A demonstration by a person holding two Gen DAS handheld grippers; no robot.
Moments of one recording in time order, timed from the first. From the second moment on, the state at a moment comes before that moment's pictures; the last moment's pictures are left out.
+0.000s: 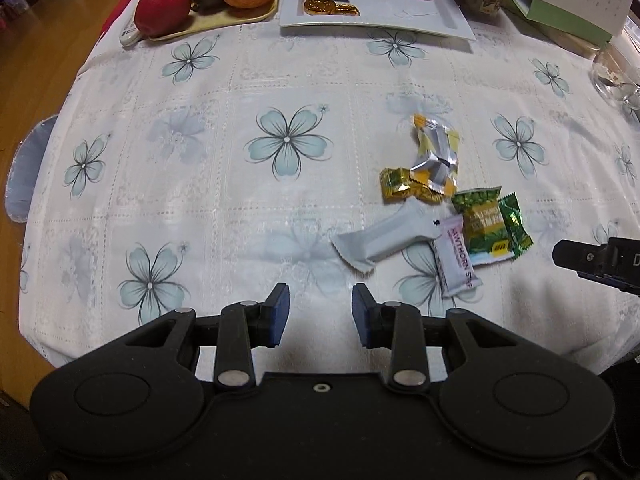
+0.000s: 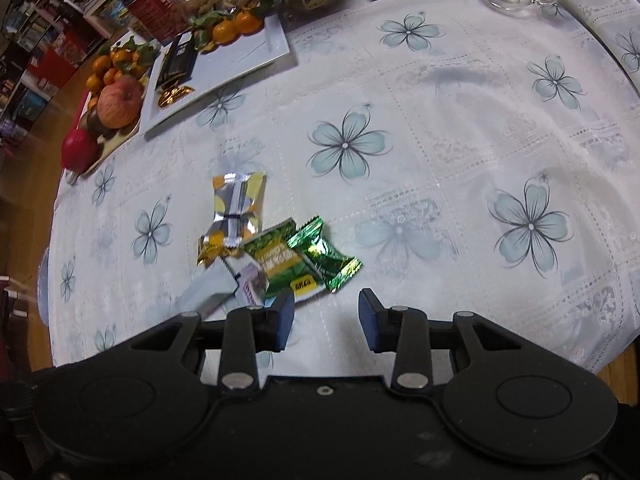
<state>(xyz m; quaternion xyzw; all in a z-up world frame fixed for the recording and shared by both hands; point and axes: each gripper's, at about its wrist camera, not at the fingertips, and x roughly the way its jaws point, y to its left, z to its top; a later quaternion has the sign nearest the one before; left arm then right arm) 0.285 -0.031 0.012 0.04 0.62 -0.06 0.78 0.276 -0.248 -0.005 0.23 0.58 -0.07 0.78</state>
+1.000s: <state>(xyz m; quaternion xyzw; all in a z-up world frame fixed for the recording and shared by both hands) 0.326 -0.056 -0.040 0.07 0.65 -0.05 0.75 0.313 -0.246 -0.038 0.21 0.58 -0.09 0.79</state>
